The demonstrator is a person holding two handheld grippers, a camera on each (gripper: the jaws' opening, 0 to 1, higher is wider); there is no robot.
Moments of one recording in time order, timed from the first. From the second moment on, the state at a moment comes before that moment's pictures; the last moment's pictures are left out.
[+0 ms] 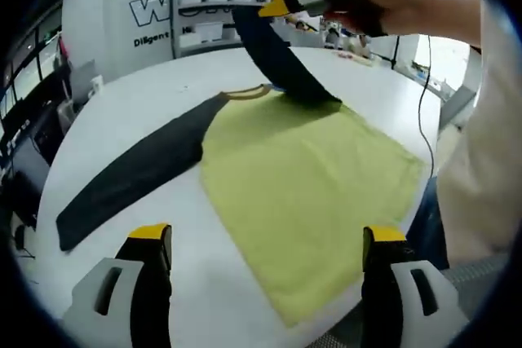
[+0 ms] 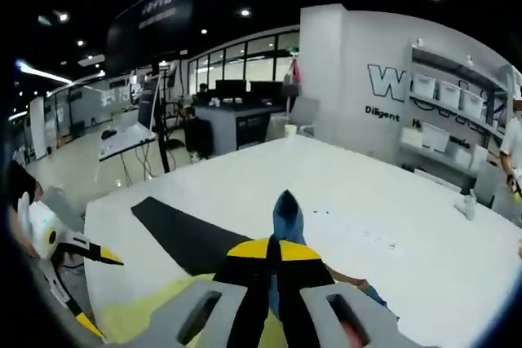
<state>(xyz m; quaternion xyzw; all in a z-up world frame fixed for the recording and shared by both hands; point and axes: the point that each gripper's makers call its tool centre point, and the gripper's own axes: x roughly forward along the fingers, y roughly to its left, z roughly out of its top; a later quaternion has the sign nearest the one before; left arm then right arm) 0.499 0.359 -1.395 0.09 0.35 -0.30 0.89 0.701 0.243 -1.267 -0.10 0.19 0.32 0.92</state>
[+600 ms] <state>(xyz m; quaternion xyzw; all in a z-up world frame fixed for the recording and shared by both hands) 0.492 0.369 -1.402 0.08 0.36 -0.28 0.88 0.687 0.273 -1.374 -0.23 0.27 0.37 0.86</state>
